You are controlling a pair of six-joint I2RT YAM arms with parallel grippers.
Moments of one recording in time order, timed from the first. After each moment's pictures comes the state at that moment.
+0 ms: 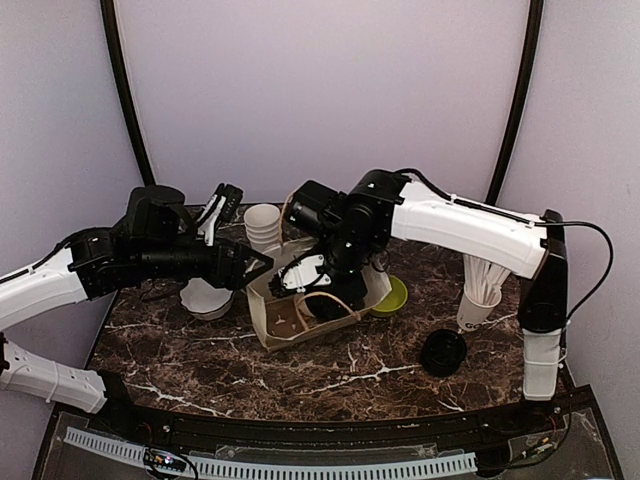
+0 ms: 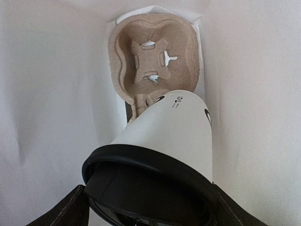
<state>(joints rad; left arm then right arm) -0.84 1.07 0.98 -0.38 0.10 -0.33 1.11 2.01 2.02 -1.27 0.09 -0.80</state>
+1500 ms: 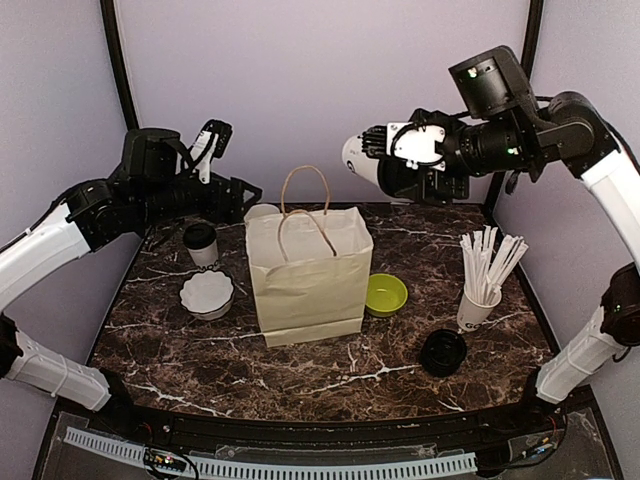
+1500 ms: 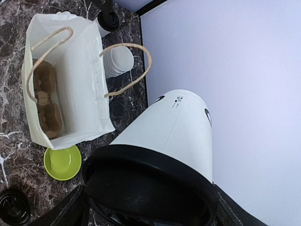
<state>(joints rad) -0.74 1.23 1.31 -0.45 -0.14 -0.12 1.01 1.52 2.12 -1.19 0.29 -0.91</state>
